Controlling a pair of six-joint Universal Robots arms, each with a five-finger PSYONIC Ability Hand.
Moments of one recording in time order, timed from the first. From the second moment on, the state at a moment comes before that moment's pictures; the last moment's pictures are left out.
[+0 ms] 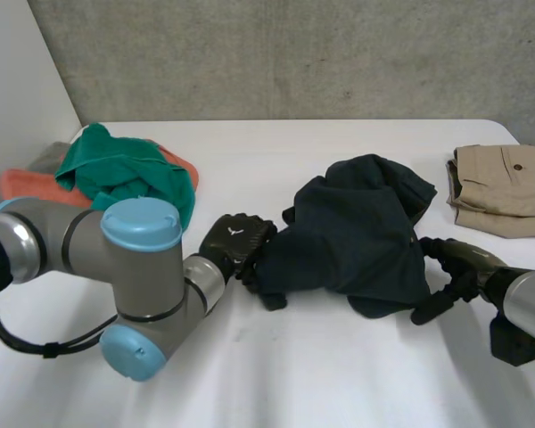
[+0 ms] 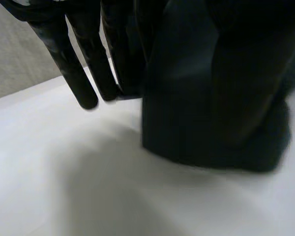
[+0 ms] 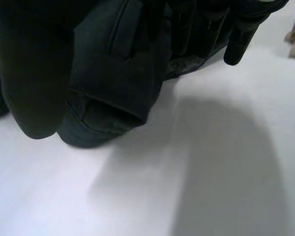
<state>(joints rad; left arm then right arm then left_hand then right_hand) 4.09 -2.26 -1.37 3.30 -1.46 3.21 1.62 -1.30 1.81 0.13 1.19 3.21 0.75 0.70 0.70 0.71 0.53 0.27 0.29 0.29 0.29 0.12</state>
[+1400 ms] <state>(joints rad) 4.23 -2.41 -0.85 3.65 -1.67 3.71 1.95 -0.86 0.96 -0.31 1.57 2.72 0.19 0.20 0.21 0.20 0.05 0.22 0.21 0.20 0.21 0.05</state>
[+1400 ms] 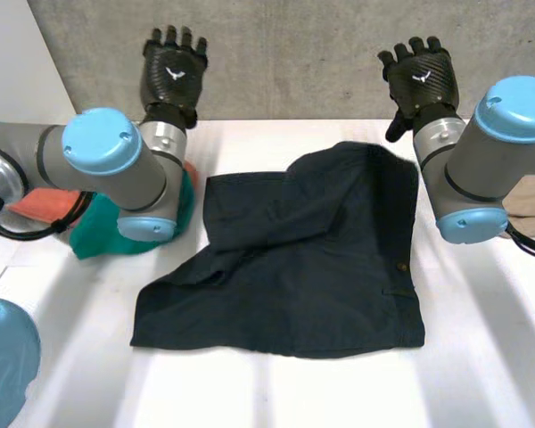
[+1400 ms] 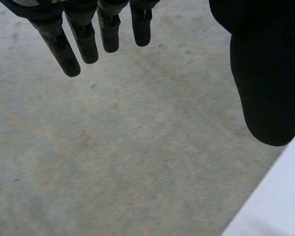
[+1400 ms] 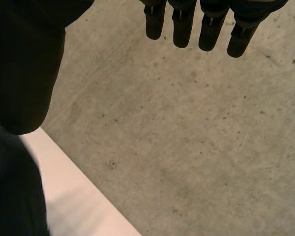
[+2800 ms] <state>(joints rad) 4.28 -1.57 -1.99 3.39 -1.53 3.71 1.87 -1.59 1.89 -0.11 1.39 2.59 1.14 1.19 1.19 1.19 0.98 1.09 1.16 1.19 1.20 0.98</state>
